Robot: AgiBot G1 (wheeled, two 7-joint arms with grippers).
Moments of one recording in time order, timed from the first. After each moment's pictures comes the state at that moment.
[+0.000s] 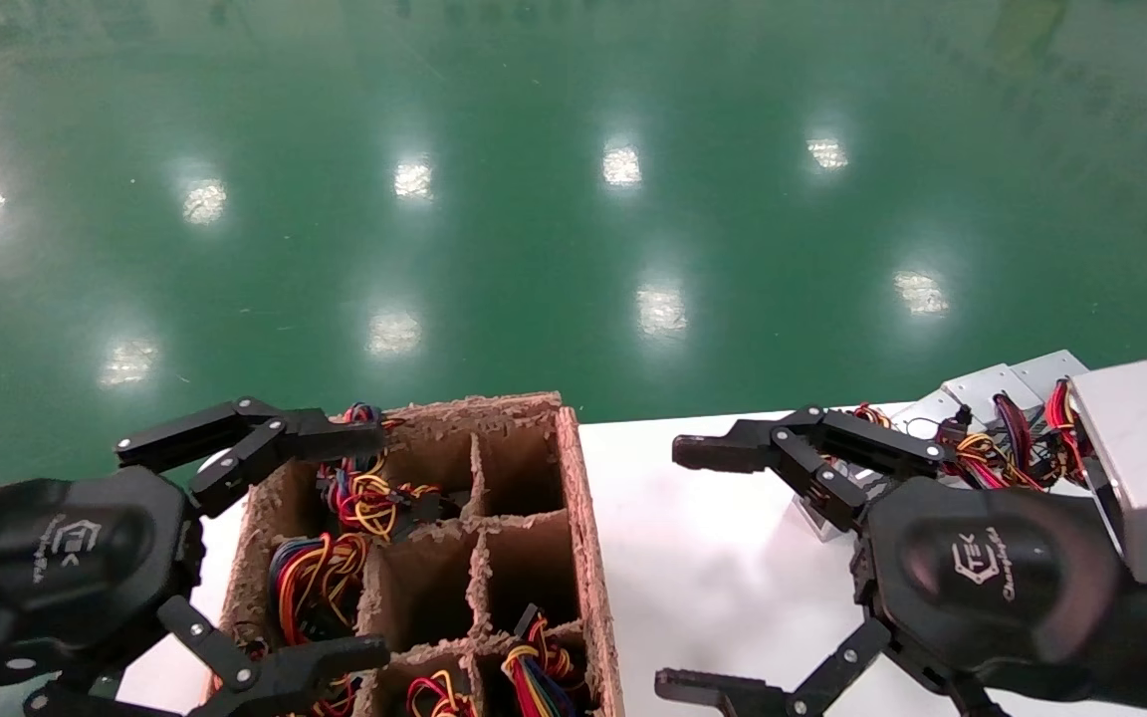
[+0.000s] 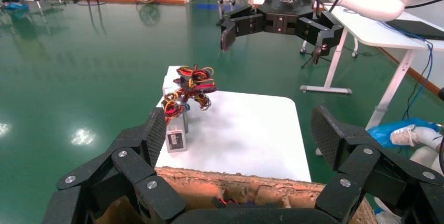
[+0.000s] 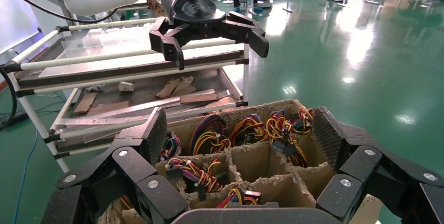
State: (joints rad) left arm -1.10 0.55 0.43 -1.25 0.62 1.43 -0.10; right arm 1.08 -0.61 -0.28 1.29 -0.73 -1.50 0.19
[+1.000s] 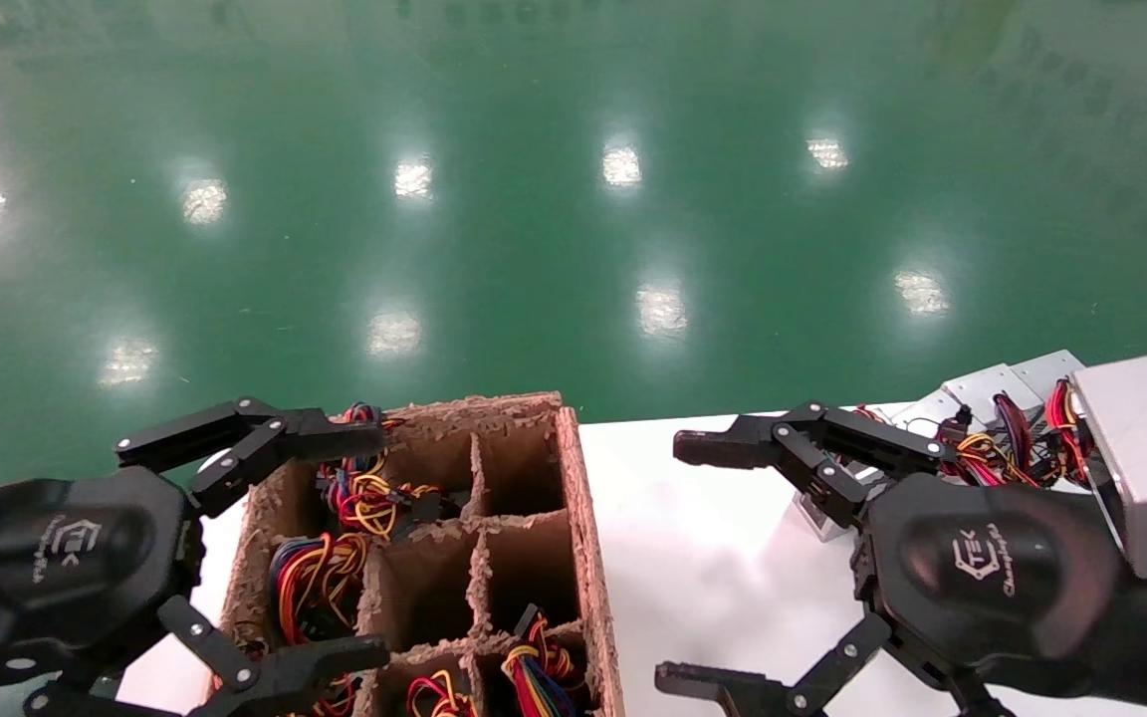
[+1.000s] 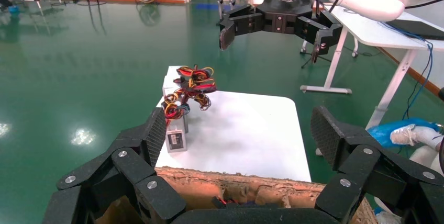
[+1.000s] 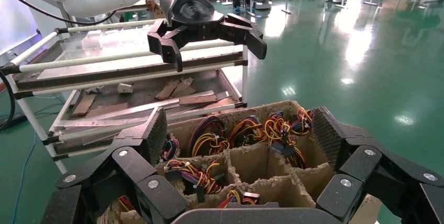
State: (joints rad) left arm -1.10 0.55 0.43 -1.25 0.62 1.43 -0.10; right arm 1.07 -0.61 -0.28 1.28 -0.73 -1.49 0.19
